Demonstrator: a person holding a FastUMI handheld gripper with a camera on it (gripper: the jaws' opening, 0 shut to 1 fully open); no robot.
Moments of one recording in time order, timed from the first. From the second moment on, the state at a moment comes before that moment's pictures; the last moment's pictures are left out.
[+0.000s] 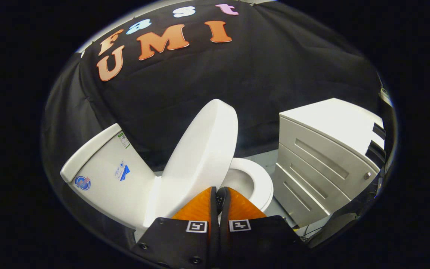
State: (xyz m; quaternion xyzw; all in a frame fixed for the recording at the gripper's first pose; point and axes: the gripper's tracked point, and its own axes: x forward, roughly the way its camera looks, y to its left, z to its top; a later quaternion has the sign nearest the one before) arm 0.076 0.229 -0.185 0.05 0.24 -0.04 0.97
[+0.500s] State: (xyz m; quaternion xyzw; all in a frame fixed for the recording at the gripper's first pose) arm 0.070 0.300 -0.140 -0.10 0.17 -0.01 0.98
